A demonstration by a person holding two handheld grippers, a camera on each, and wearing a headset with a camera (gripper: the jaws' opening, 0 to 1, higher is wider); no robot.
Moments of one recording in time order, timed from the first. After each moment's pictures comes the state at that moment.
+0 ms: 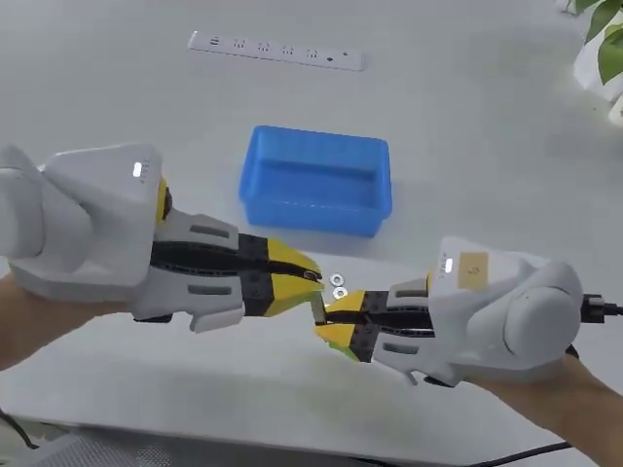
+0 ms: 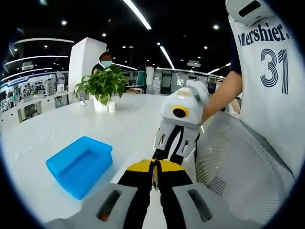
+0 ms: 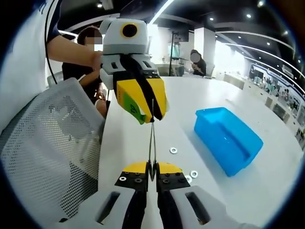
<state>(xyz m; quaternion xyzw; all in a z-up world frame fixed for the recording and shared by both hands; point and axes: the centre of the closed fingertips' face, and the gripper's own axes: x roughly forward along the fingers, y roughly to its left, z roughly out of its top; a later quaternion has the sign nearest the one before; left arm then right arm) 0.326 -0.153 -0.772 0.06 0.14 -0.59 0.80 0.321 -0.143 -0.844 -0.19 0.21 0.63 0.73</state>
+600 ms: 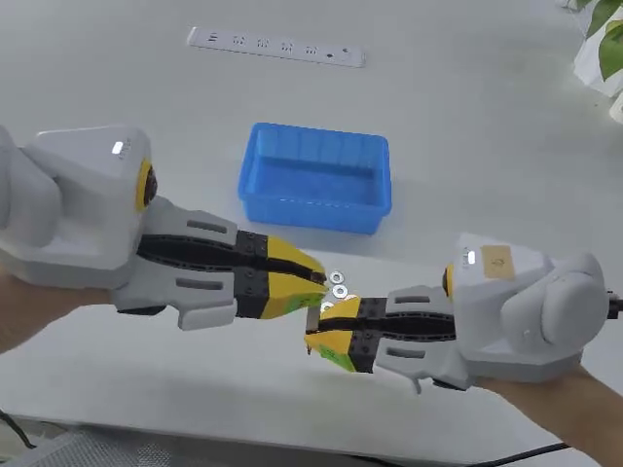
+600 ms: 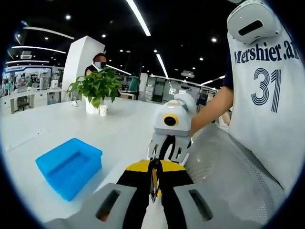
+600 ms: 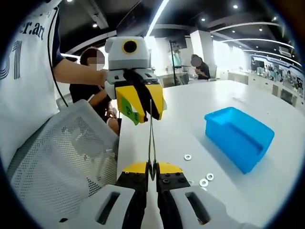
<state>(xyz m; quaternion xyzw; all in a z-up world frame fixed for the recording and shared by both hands) 0.318 -0.156 -0.757 0.00 0.13 -0.62 0.77 0.304 -0.136 -0.827 -0.08 0.22 0.66 0.71</state>
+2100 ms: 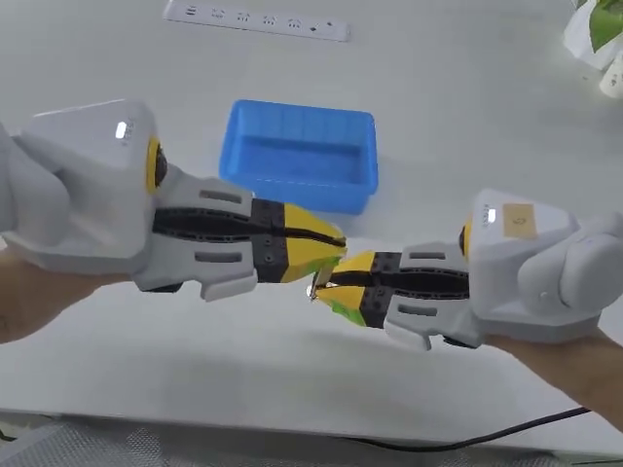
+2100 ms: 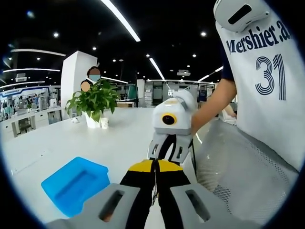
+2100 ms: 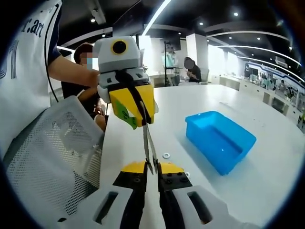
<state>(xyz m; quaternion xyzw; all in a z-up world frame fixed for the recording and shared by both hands) 0.334 -0.178 -0.750 0.05 0.07 -0.62 0.78 0.334 -0.155 -0.824 -0.12 0.20 0.63 0.74</state>
